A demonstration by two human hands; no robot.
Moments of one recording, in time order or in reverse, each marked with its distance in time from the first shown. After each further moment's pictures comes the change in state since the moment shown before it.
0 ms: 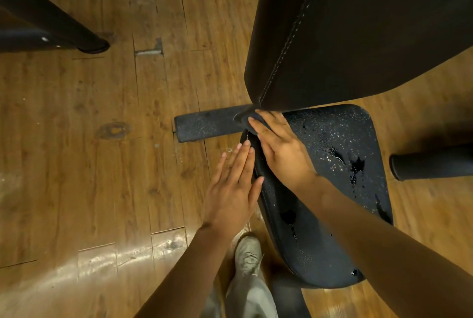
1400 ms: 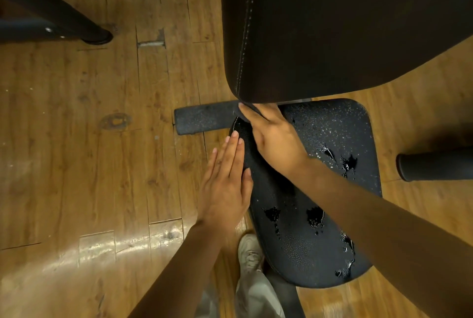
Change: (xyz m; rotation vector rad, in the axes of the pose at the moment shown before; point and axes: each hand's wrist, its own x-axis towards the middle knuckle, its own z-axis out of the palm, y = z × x) left_hand 0.003 0.025 0.002 -0.127 -0.096 -0.159; right_hand 0.014 0.012 -0.012 0.049 -0.107 0.002
